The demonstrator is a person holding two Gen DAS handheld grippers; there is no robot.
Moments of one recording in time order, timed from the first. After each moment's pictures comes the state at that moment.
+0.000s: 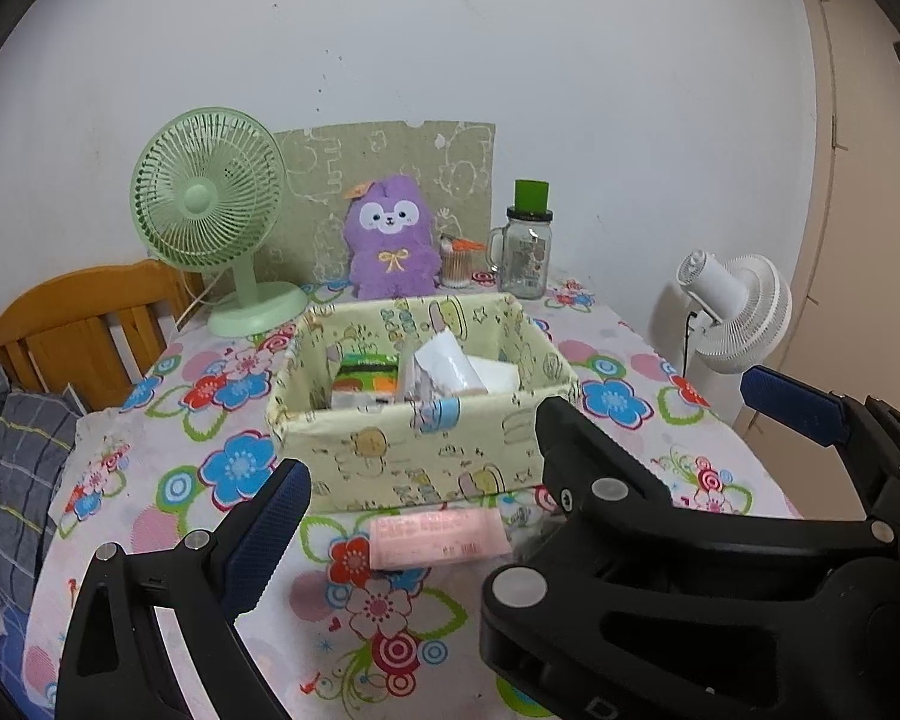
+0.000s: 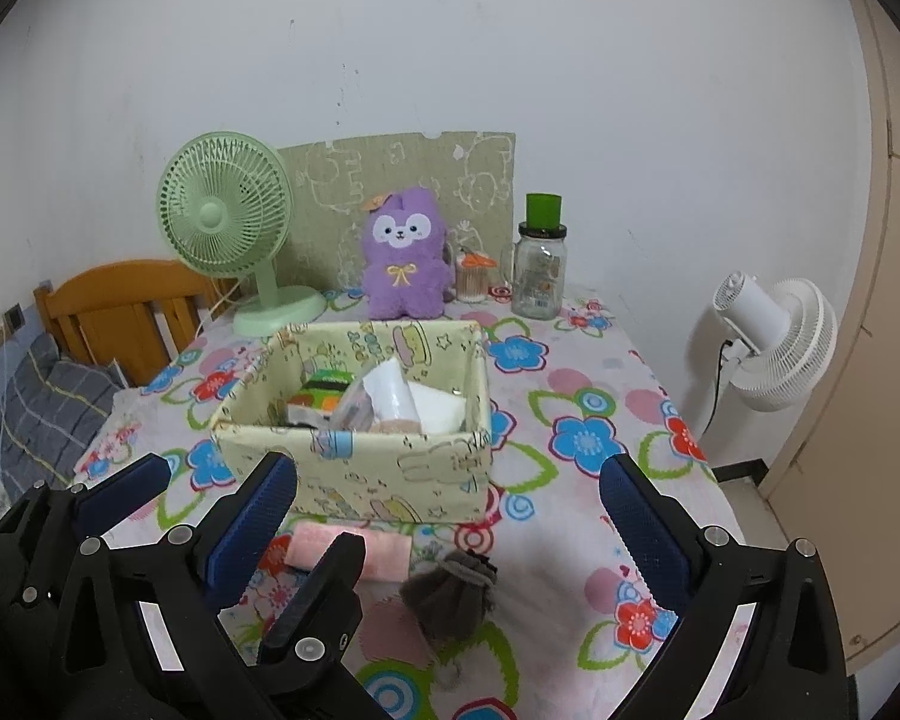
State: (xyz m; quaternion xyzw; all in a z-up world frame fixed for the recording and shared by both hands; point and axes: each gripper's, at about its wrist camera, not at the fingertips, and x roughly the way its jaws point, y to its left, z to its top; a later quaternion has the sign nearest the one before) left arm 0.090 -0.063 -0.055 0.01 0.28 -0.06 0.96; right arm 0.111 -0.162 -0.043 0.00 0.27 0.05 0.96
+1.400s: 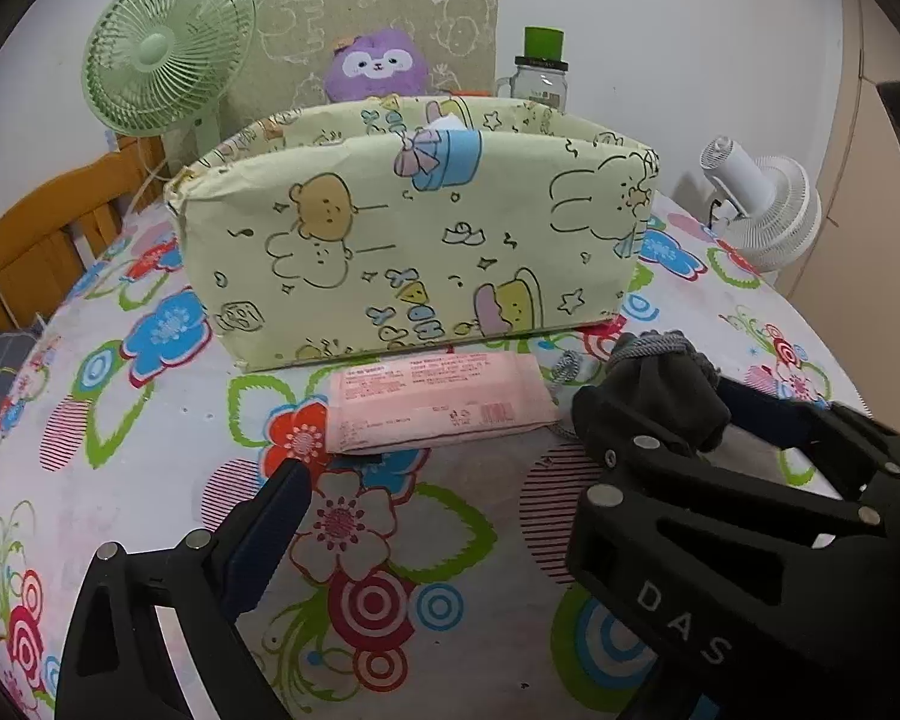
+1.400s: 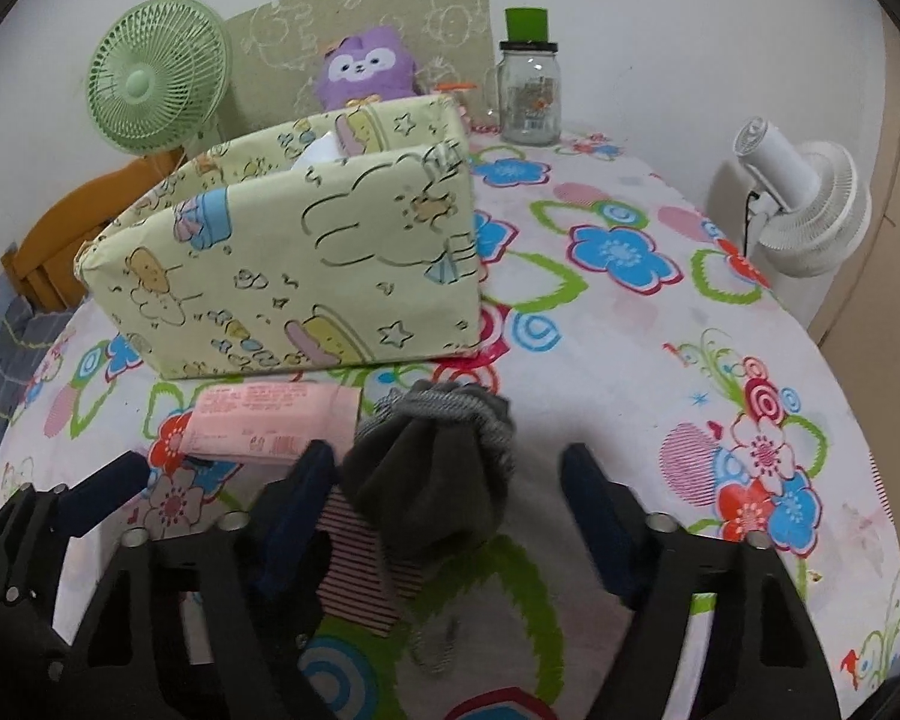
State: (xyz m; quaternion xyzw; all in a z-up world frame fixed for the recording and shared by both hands) left arm 0.124 -0.063 -0.156 0.01 0.40 -0.07 0.91; right arm 0.156 -0.168 -0.160 0.03 0.40 0.05 0.91
